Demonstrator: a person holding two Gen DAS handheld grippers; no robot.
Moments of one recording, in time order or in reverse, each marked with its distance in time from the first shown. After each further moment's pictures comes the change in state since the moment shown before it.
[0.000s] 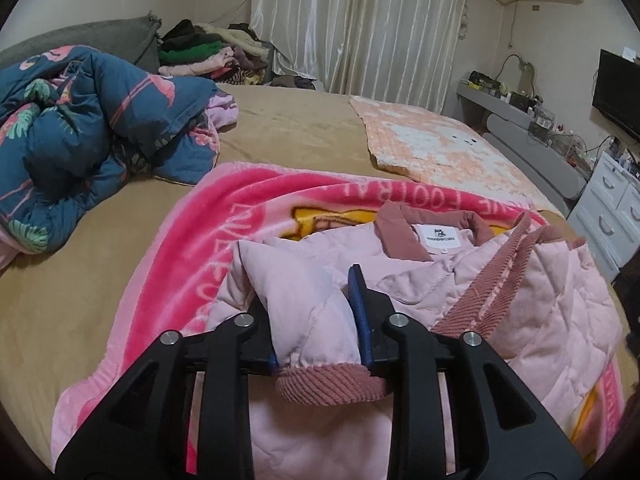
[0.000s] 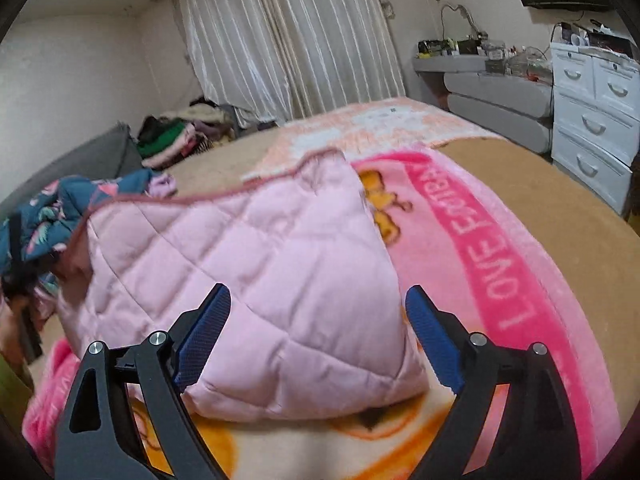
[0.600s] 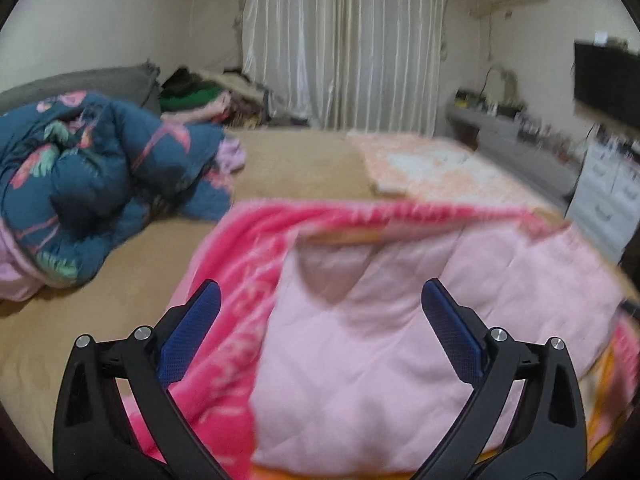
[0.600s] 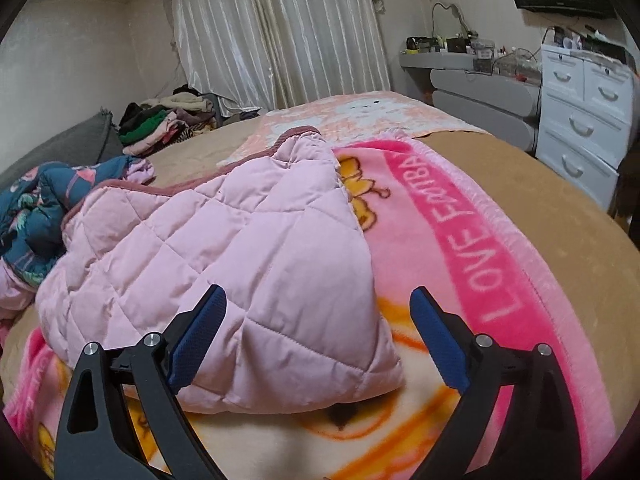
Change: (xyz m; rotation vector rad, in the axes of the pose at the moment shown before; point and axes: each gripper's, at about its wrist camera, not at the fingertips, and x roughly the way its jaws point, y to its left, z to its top) left arm -0.047 0.019 -0.036 0.108 -0.108 0.035; right arm 0.008 -0.004 -0.005 -0.054 0.014 -0.091
